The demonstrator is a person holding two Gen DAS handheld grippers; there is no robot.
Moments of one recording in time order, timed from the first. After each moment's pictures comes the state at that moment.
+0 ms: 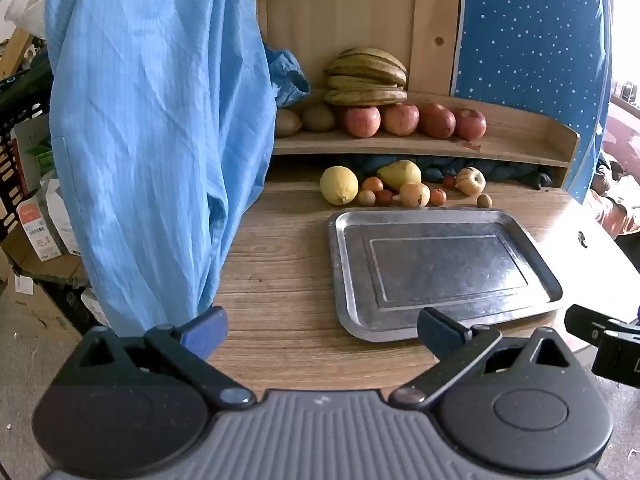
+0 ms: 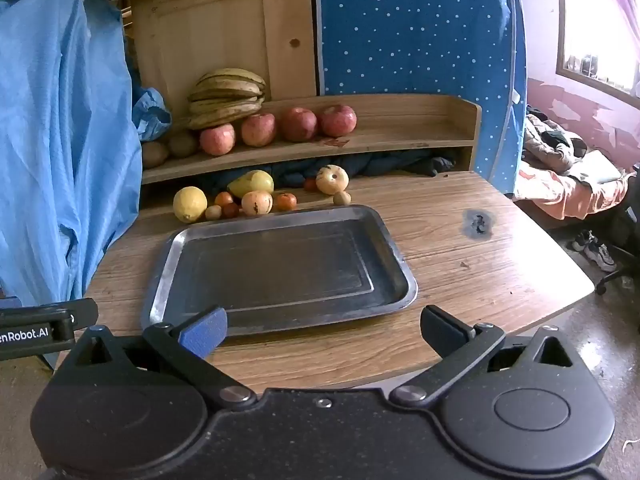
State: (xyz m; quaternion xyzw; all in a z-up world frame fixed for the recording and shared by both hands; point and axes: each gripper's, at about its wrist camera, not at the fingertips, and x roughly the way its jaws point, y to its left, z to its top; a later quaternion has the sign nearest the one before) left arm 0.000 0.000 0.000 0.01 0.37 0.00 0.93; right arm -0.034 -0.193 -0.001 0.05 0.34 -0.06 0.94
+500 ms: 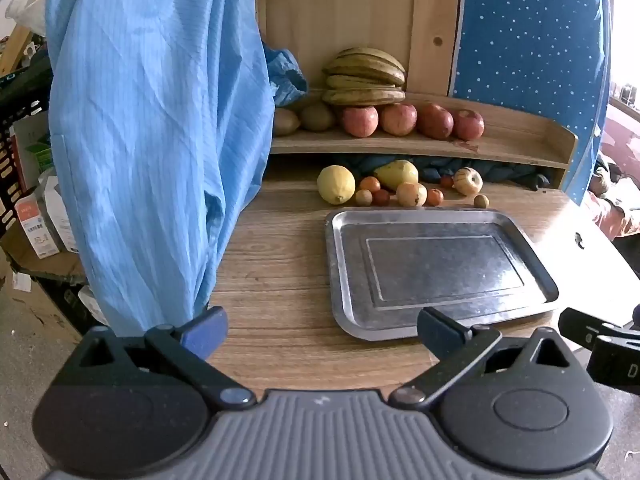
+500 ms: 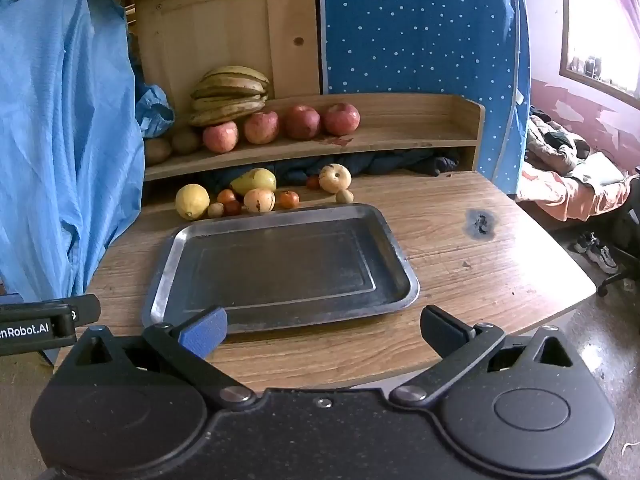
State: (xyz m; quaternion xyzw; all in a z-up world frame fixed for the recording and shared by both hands) left arm -0.004 -0.003 0.001 0.01 0.37 0.00 0.93; right arm -0.034 -0.193 -0.003 0.05 0.34 -0.06 0.94
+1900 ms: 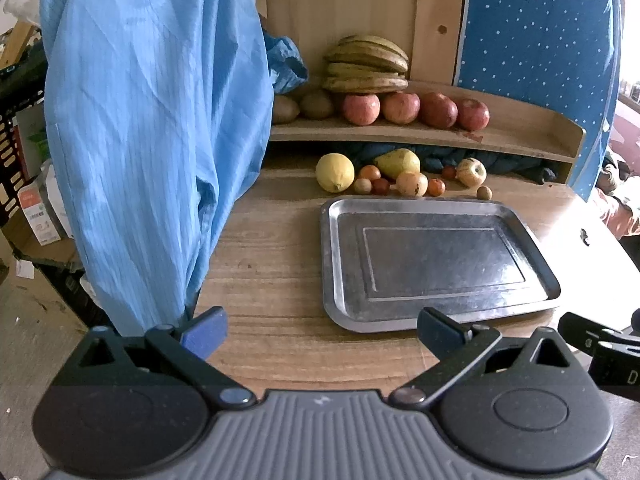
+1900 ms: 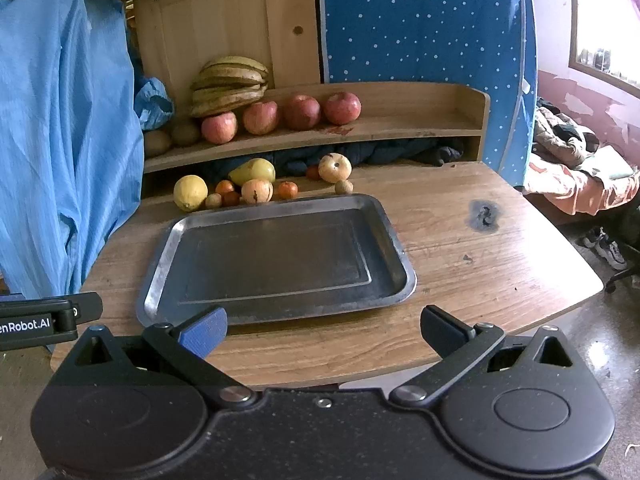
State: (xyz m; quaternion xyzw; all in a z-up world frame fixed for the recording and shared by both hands) left arm 0.003 -0.011 -0.009 0.00 0.39 0.01 0.92; right arm -0.029 -0.211 -0.007 0.05 0.36 -0.04 0.93
